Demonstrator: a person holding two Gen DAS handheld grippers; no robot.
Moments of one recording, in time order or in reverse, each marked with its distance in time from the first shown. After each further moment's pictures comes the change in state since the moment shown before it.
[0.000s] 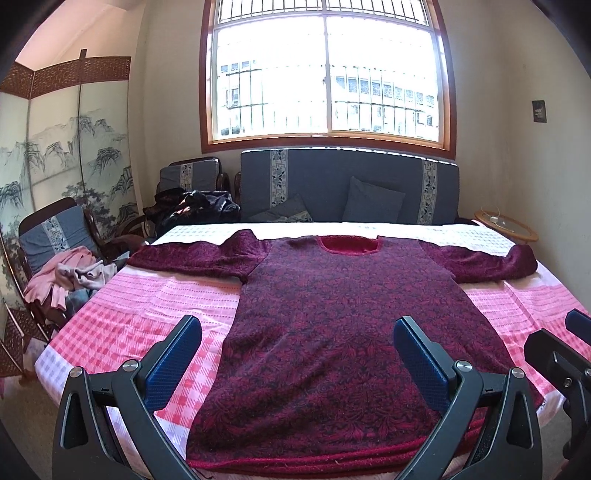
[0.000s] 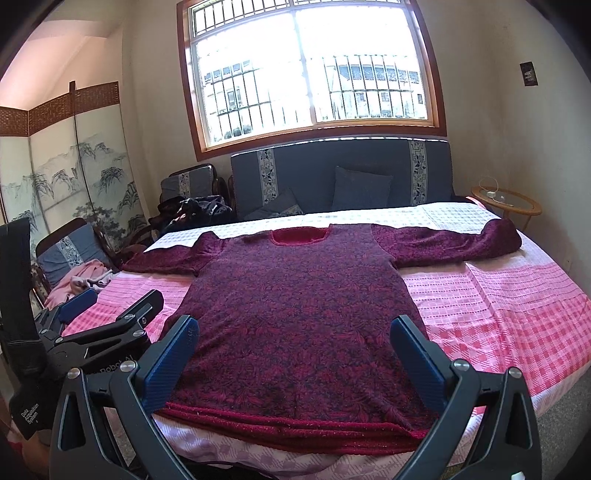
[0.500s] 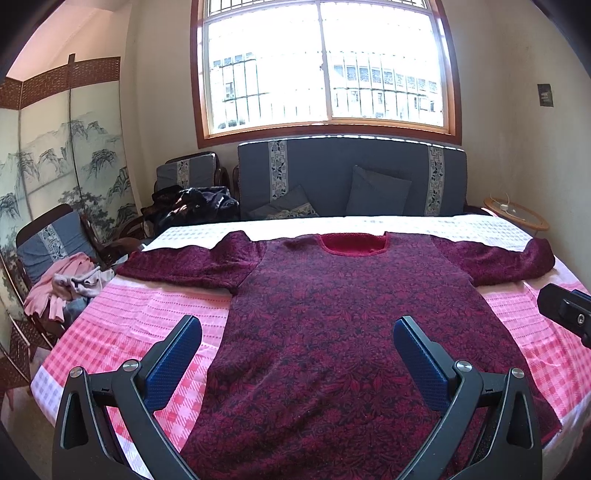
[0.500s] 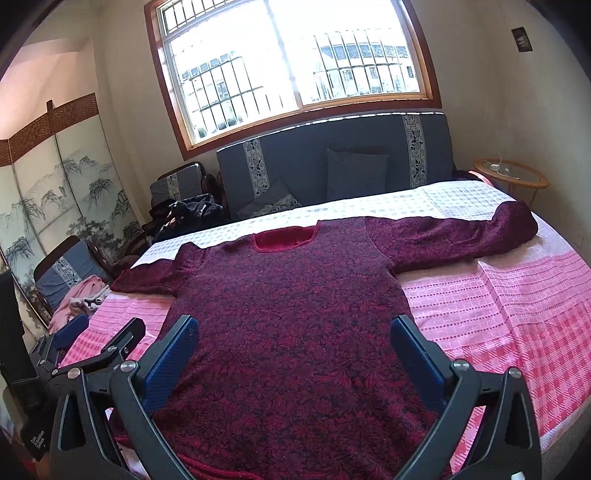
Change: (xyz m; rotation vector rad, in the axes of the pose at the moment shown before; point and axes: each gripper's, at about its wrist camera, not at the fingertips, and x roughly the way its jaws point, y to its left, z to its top) left arm 0.067 -0.019 0.026 0.038 0.046 0.030; right arm 0.077 -0.058 0.044 0.119 0.081 0.027
